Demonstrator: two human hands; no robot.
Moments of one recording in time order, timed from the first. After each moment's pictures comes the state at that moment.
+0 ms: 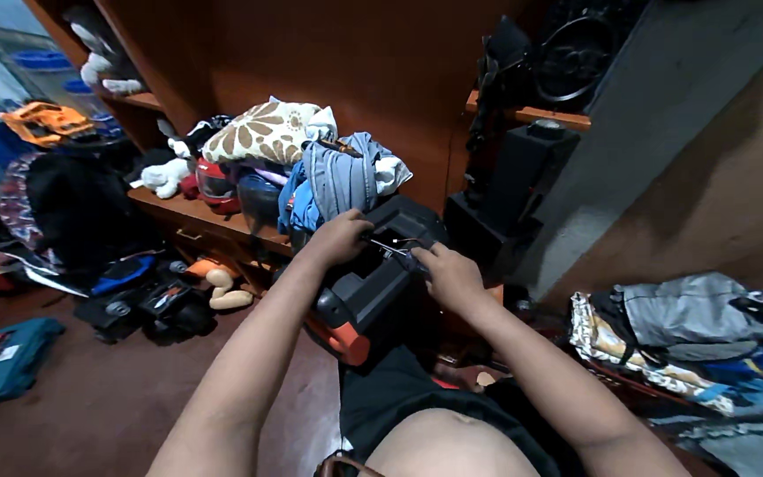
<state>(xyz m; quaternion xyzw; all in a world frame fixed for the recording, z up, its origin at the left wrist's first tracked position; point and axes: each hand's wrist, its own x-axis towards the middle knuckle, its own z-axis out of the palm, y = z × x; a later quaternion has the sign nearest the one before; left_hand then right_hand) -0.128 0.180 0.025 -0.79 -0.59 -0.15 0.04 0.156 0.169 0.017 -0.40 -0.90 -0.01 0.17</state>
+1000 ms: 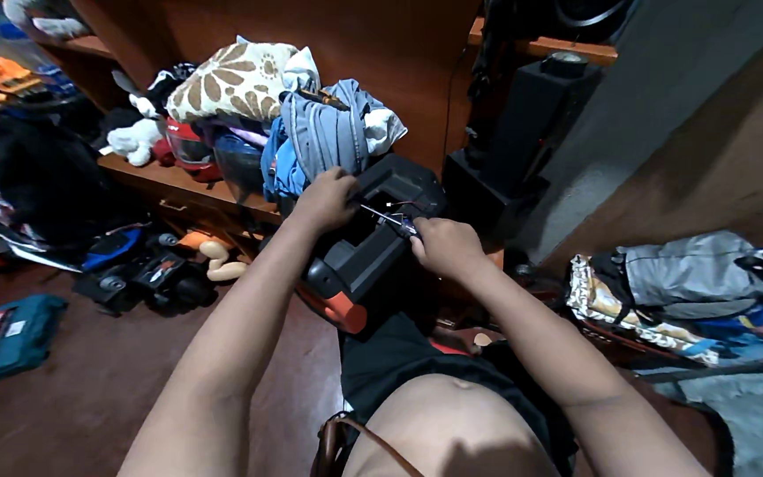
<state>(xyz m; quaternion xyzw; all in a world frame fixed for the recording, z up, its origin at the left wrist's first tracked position) -0.125 0.181 0.025 -0.73 -0.66 -0.17 0.02 0.154 0.169 0.013 -0.41 -0.90 -0.02 0.13</state>
